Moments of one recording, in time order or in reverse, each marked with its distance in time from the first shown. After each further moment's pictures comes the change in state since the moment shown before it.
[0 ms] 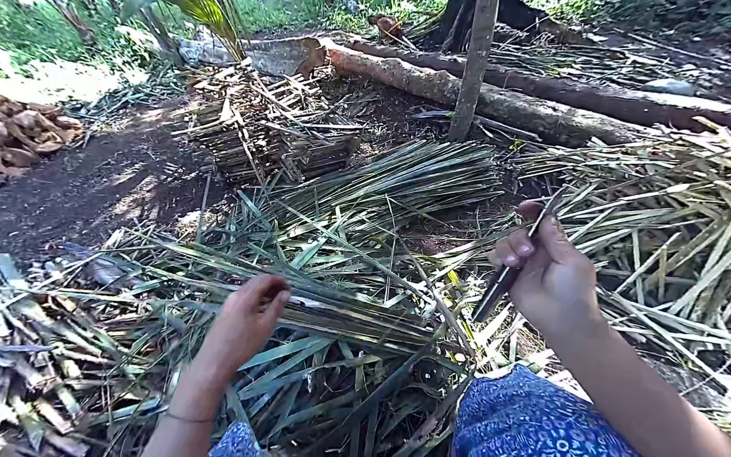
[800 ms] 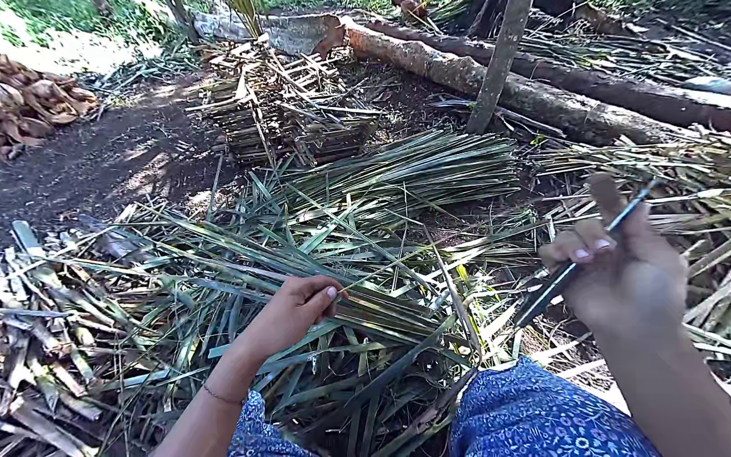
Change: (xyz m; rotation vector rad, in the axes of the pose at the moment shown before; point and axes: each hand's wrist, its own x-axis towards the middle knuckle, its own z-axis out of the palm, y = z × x) left_hand 0.000 0.050 0.009 -0.485 -0.315 -0.171; right_hand -0.006 -0.026 -0.014 -0.047 -0.120 -0.033
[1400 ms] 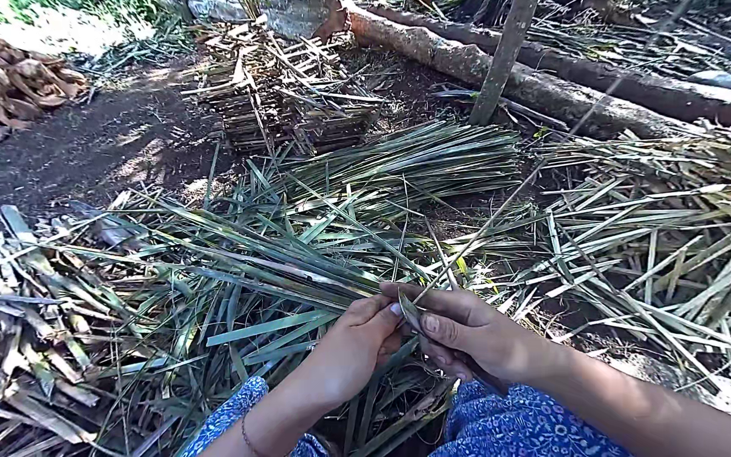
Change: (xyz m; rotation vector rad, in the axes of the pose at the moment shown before) left_hand -0.024 0.062 0.066 -0.647 -0.141 -0.112; right_hand -0.054 0.043 0.068 -0.145 -0.924 0.524
